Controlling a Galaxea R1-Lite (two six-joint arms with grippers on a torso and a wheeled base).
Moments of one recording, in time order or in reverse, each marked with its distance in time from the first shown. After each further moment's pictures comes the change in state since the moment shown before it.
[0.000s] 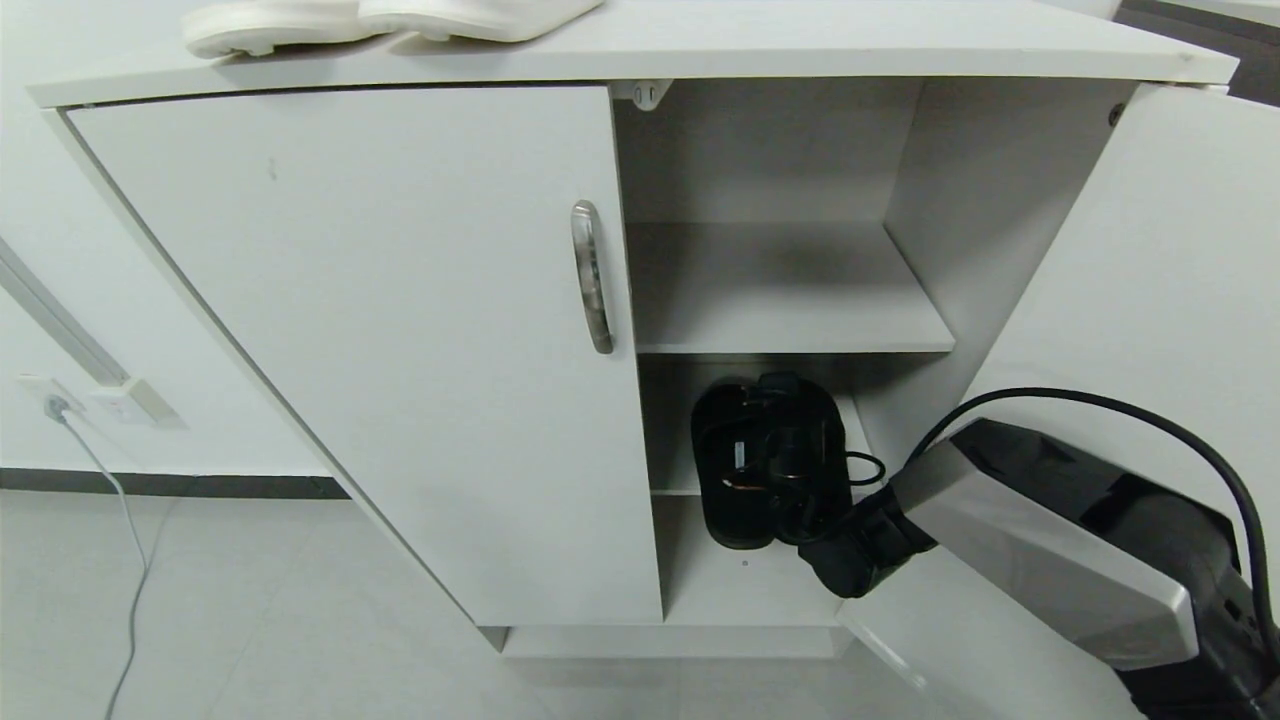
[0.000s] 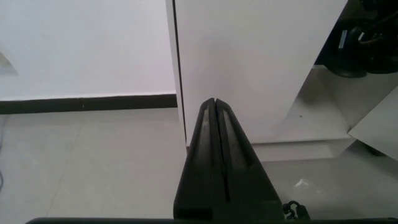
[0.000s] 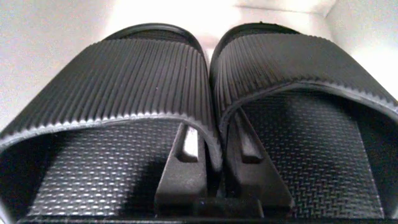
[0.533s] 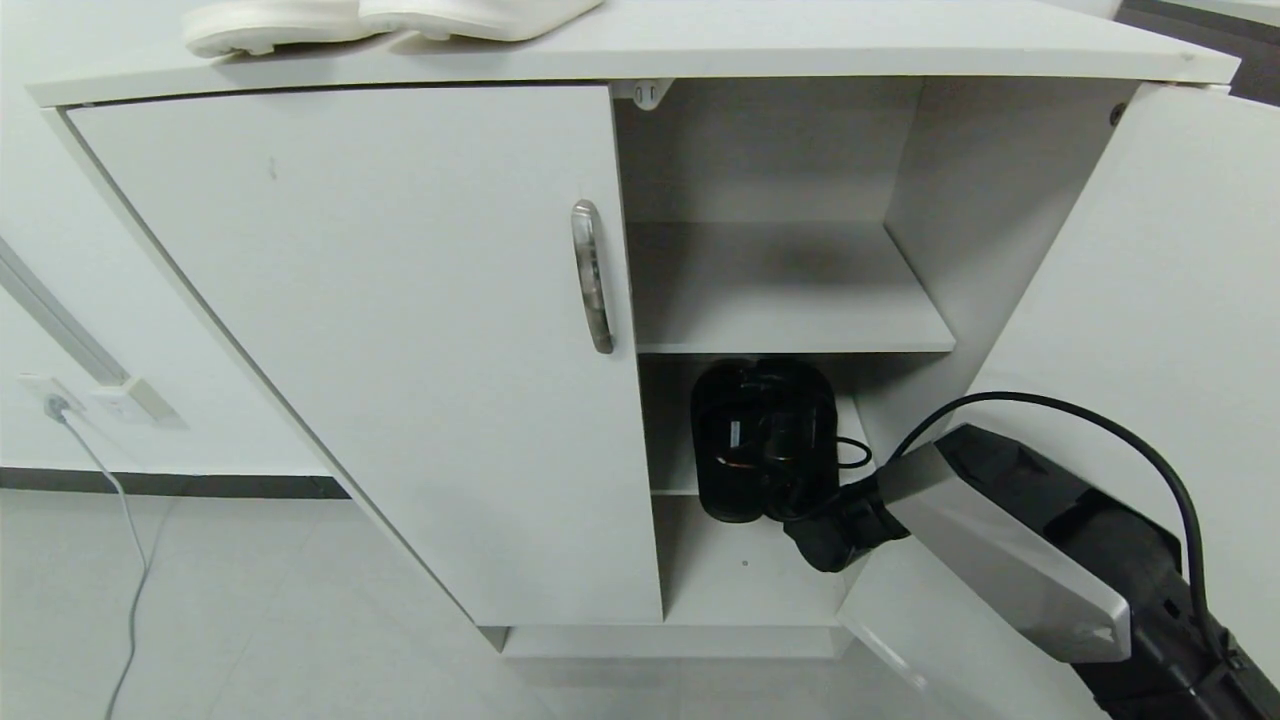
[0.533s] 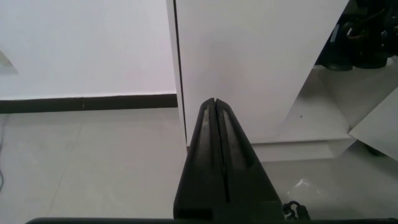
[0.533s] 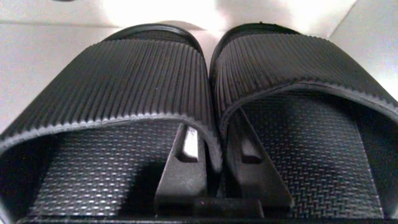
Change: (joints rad) left arm 0.000 0.000 0.000 0.000 0.002 -0.001; right arm -0.030 0.101 -0.214 0.028 -0.005 -0.005
